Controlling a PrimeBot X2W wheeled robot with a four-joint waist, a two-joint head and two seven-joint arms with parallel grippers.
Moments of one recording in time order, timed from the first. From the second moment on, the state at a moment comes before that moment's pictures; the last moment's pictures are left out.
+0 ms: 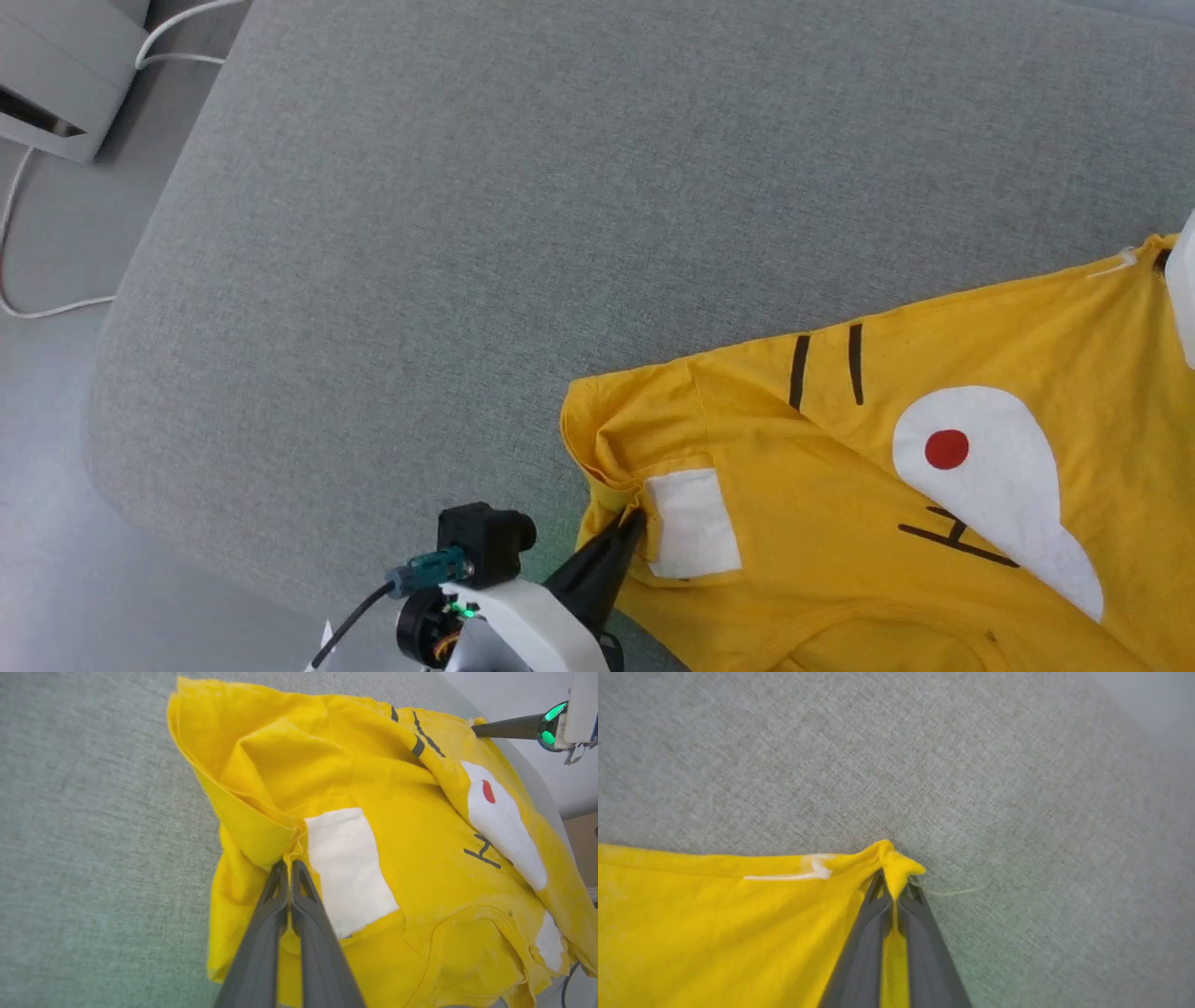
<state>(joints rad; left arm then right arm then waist) -0.09 0.26 -0.66 -0.08 -0.74 0.14 0.08 -0.66 -0.69 0.30 0.31 0.50 0.13 0.90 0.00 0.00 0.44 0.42</state>
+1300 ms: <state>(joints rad) -0.36 0.74 -0.11 -0.53 -0.69 0.26 0.11 -0.63 -0.73 0.11 -0.26 0.54 0.13 0.45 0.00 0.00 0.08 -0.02</state>
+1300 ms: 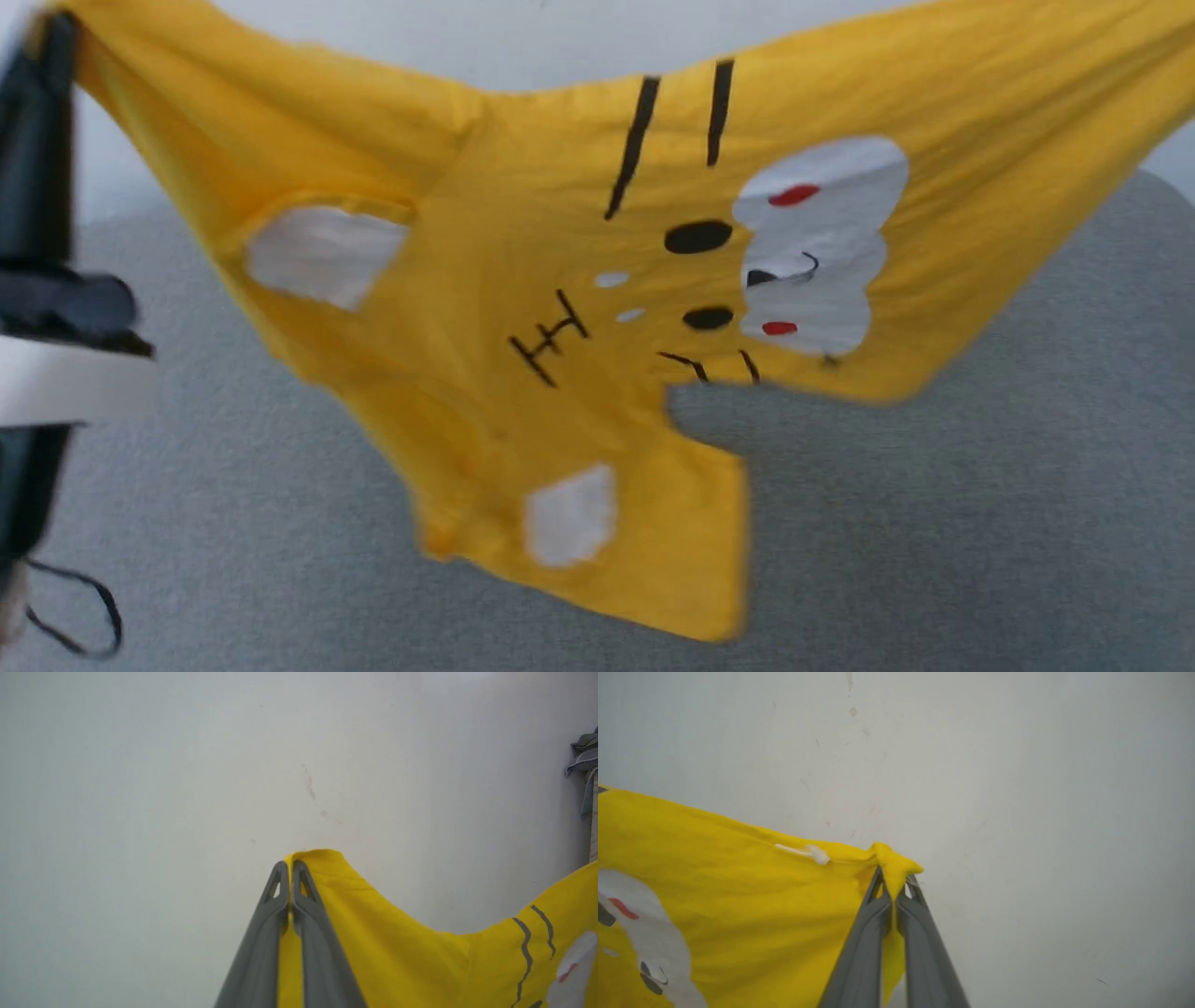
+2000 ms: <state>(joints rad) -0.89 0.78 -0.13 -0.34 -0.63 0.16 0.07 -0.90 -0.71 0.09 -0.16 0.55 0.13 0.39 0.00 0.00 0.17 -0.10</state>
